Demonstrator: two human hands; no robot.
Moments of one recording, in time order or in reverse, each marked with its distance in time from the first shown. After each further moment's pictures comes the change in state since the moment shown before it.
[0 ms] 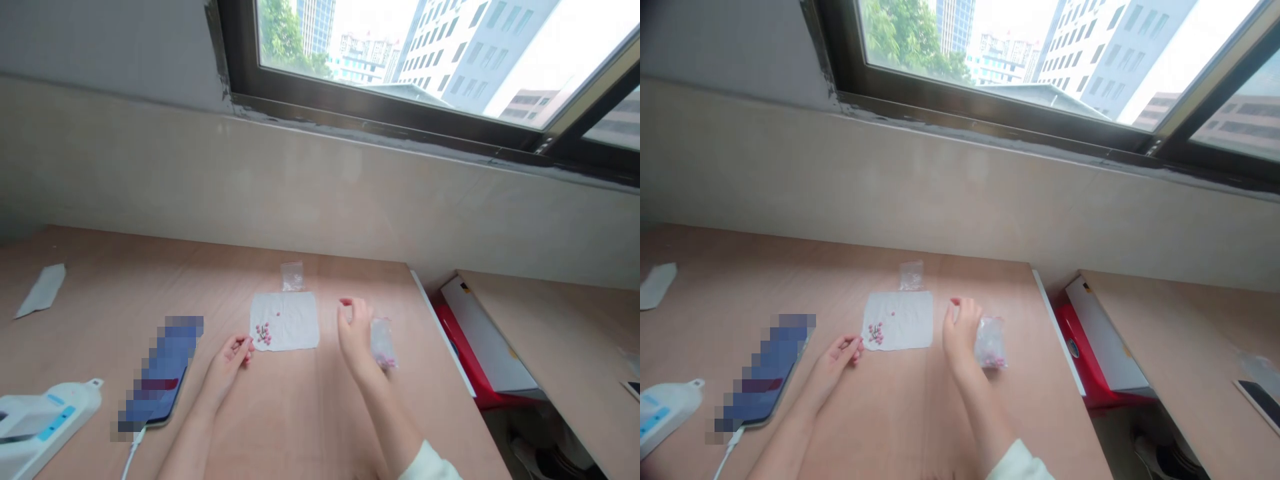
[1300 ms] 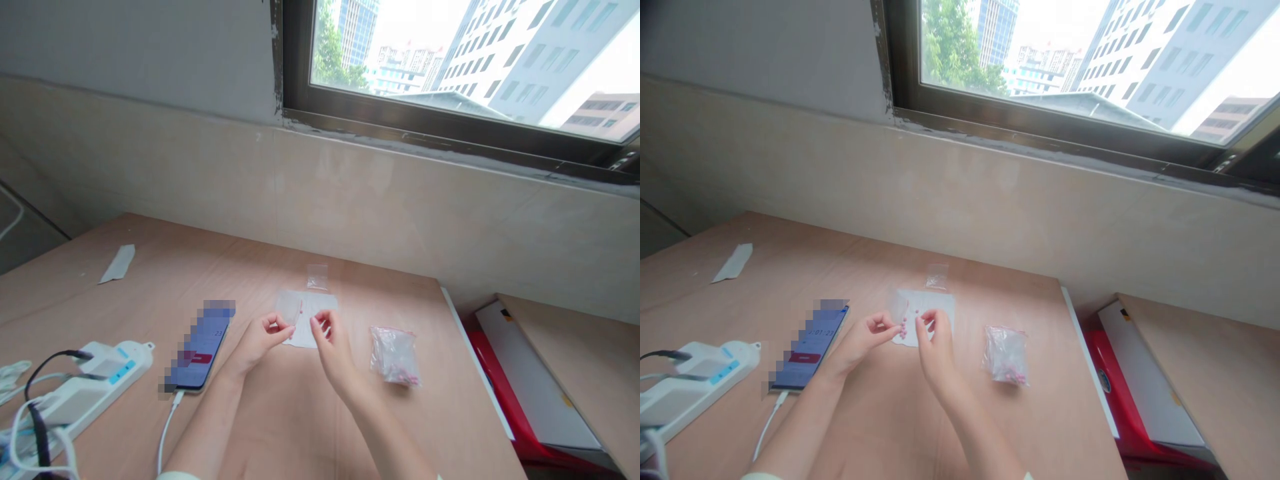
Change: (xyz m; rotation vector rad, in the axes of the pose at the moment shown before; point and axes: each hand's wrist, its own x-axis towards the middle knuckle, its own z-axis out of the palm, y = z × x) left_hand -0.009 0.069 0.011 0.074 -0.244 0.075; right_hand -0.036 -0.058 0.023 0.479 -0.369 0.025
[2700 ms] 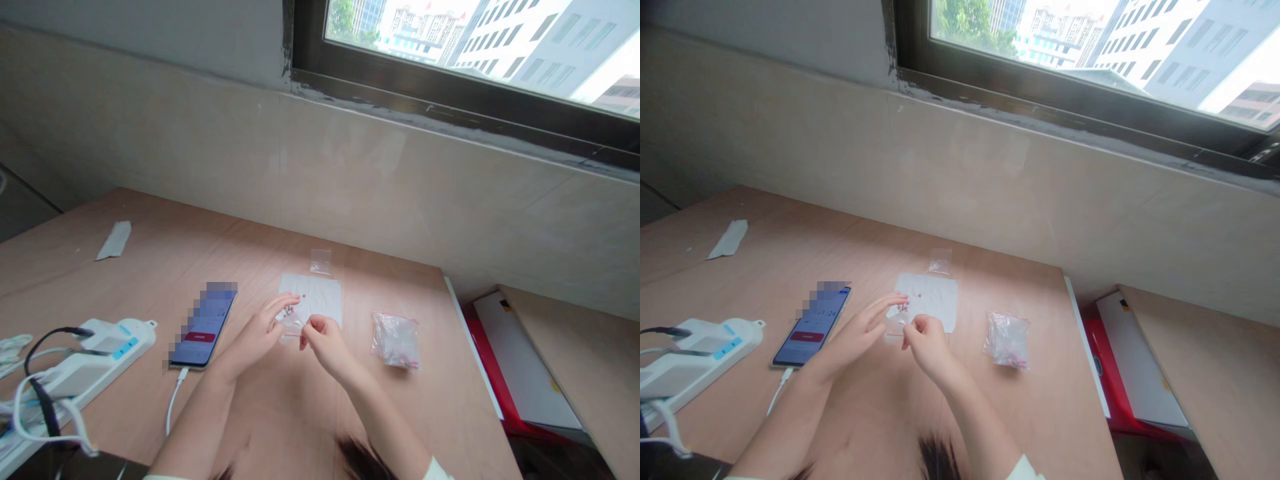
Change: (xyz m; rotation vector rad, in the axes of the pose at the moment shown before) left_hand -0.020 0.008 -0.009 0.395 -0.070 0.146; right_hand -0.010 -0.016 0.008 0.132 -0.429 0.323
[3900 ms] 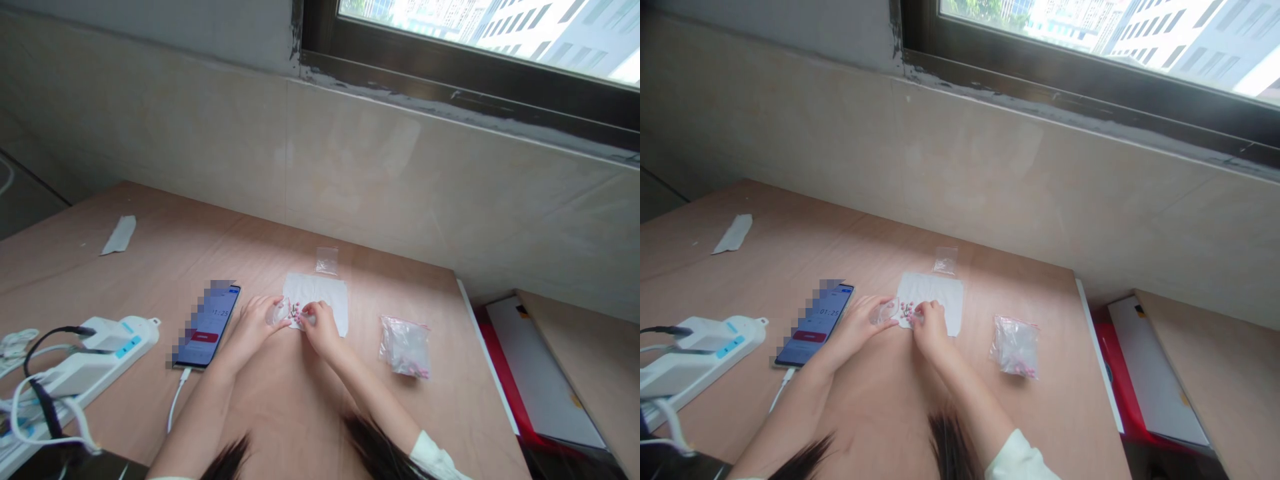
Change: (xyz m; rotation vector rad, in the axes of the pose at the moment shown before) left_hand 0.017 -0.047 0.000 0.443 0.259 -0.040; right_hand 0.056 0.052 0.010 -0.483 0.213 -0.237
